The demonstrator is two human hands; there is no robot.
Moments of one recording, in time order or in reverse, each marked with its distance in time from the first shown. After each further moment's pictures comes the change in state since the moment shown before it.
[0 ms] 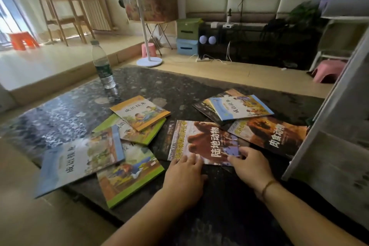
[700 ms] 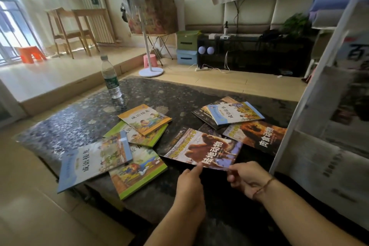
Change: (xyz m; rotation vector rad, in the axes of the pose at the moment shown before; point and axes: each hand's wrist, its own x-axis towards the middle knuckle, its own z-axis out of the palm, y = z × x) left_hand -0.045 0.051 -0.013 -2.191 0.055 -0.634; right_hand -0.037 0.003 -0.018 0.697 -0.299 0.413
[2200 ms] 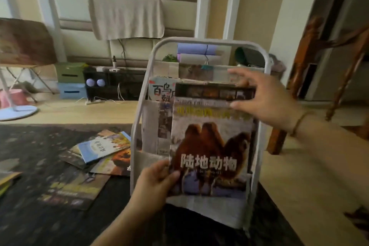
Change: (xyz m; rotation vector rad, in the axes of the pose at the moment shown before) left_hand -0.115 -0.075 0.188 0.694 -0.813 0.486; right_hand -0.280 -0.166 -0.286 -0.926 0.669 -0.998
